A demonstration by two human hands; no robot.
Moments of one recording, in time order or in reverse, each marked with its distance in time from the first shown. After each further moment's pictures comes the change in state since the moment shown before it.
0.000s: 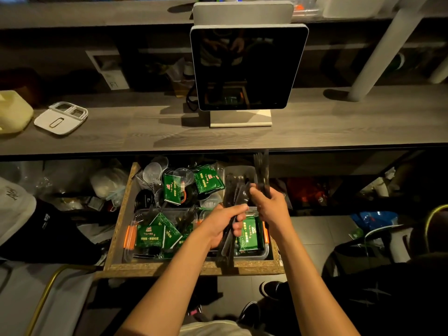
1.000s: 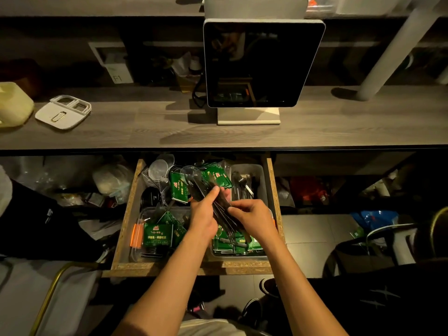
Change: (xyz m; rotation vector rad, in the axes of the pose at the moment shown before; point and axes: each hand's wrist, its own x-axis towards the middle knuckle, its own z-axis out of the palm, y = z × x) left_hand 0.009 0.014 -0.047 -0.547 0.447 0.253; right_hand -0.024 0.003 0.058 -0.363 -0.240 -0.097
